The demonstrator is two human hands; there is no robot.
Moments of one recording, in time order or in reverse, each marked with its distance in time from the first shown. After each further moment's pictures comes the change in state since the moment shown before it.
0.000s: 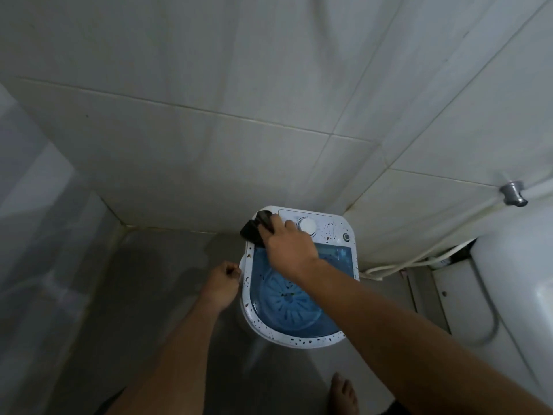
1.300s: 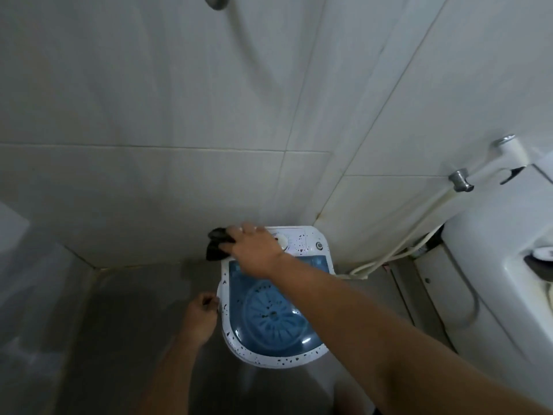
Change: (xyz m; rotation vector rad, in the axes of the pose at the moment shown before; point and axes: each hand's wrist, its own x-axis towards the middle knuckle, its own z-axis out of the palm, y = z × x) left_hand -0.006 0.007 0.003 0.050 0.011 0.002; right_hand 0.035 0.013 -0.013 -0.097 0.059 -0.154
